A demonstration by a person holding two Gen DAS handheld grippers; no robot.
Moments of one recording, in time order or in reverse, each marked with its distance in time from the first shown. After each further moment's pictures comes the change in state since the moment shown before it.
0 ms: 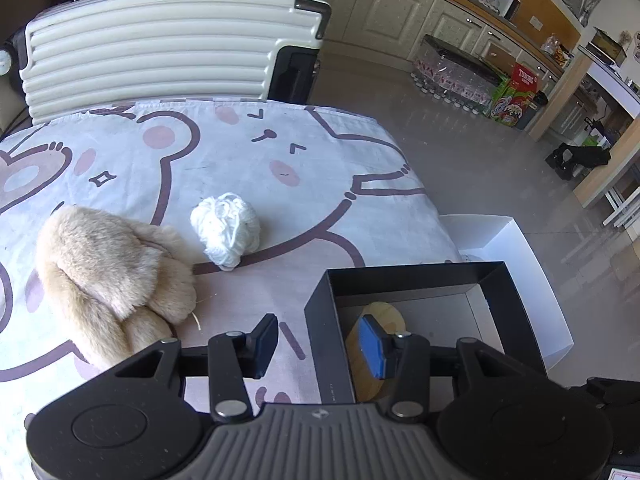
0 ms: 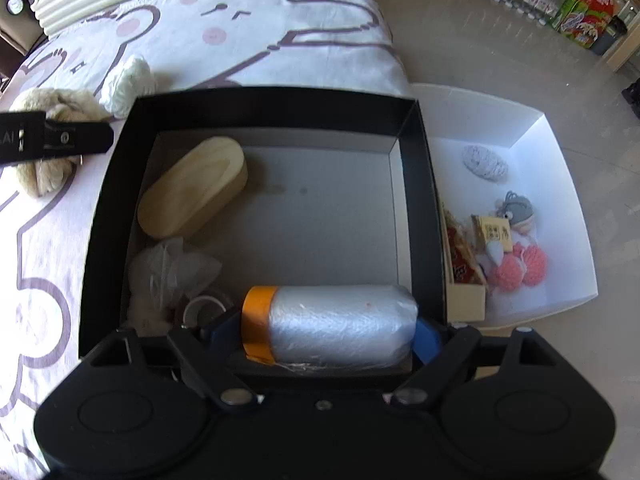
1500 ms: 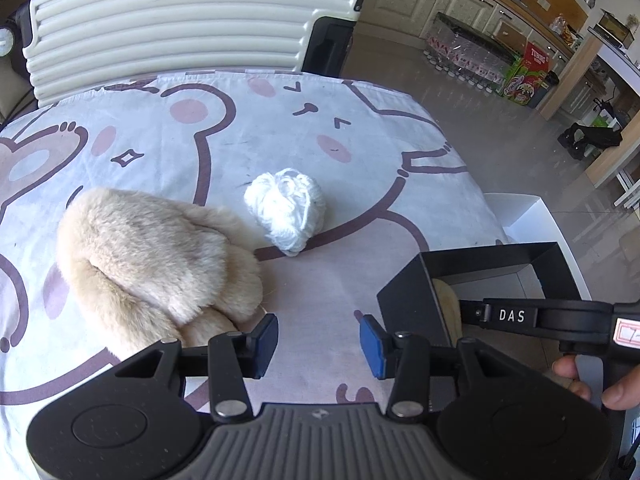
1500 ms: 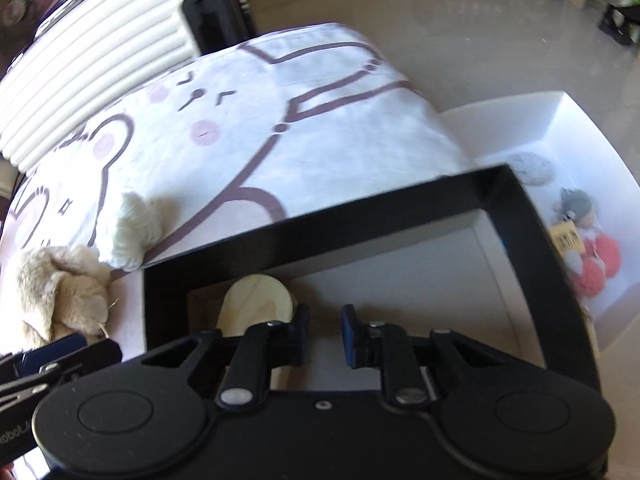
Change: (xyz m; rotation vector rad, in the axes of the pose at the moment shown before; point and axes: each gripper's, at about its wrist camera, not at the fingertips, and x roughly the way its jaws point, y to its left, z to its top) left arm 0.024 0.059 0.004 -0.016 0.061 0.041; right arm 0.044 0.027 0.067 0.315 -0.152 0.114
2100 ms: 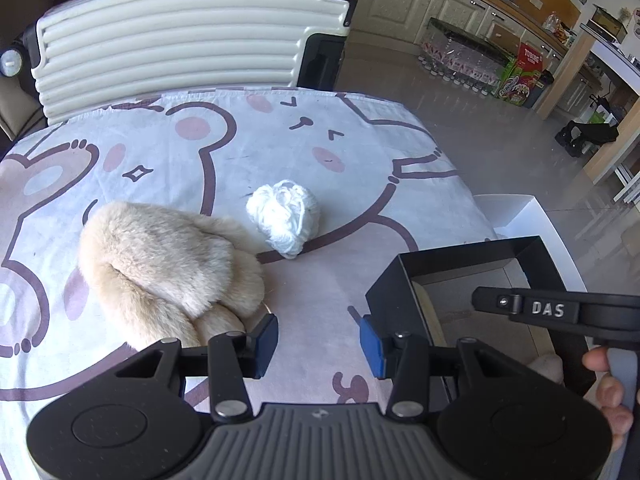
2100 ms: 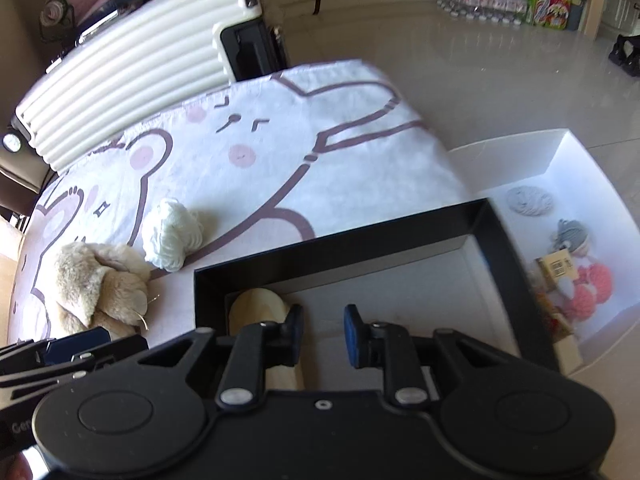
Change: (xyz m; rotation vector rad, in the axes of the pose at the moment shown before) left arm -0.029 -0.013 -0.004 0.023 -0.034 0.030; right arm -0.050 0.004 -0.006 -0.053 -0.082 0.006
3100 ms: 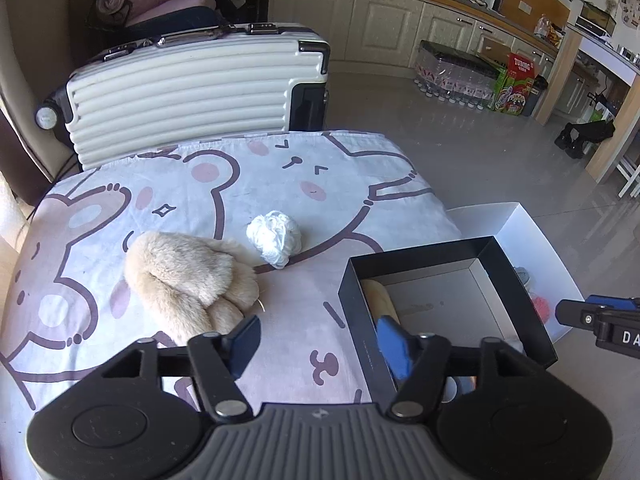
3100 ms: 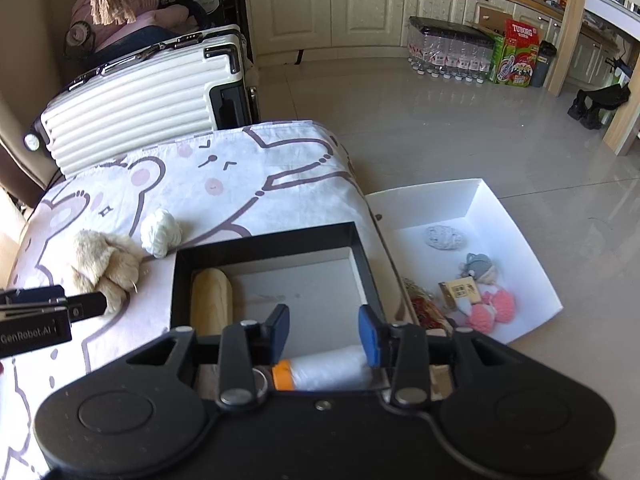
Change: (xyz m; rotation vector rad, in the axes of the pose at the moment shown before) left arm -0.079 -0.051 -0.019 0.044 -0.094 0.106; right arm -0.132 -0.046 -0.037 -0.107 -0.131 -0.106
